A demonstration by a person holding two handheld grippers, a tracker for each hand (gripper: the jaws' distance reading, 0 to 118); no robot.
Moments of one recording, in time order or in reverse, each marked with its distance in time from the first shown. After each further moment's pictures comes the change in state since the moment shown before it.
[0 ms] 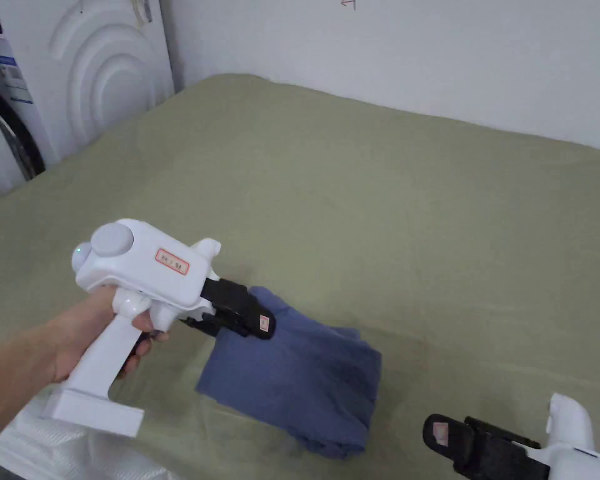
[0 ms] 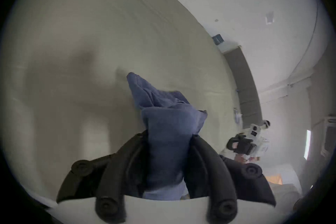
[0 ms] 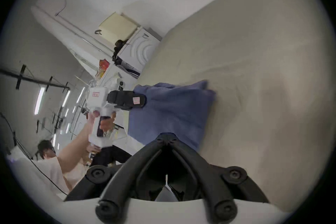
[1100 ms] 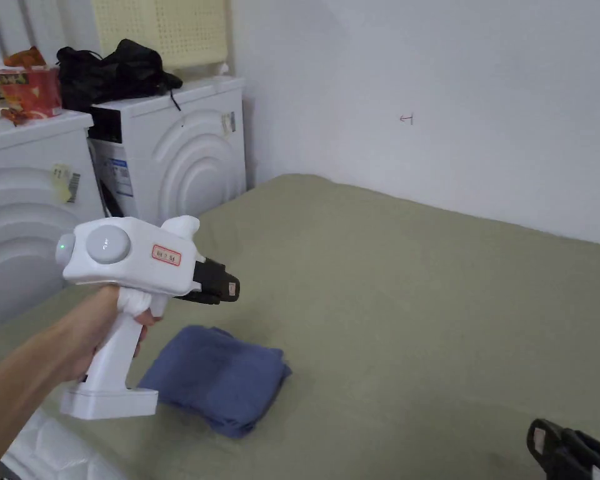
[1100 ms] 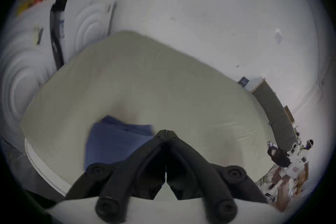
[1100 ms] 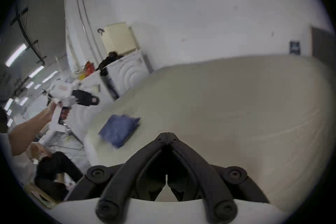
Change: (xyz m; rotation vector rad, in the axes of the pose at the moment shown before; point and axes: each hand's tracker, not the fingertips) left arm 0.067 -0.012 0.140 0.508 0.270 -0.137; right arm -0.104 0.035 0.052 0.394 -0.413 0.384
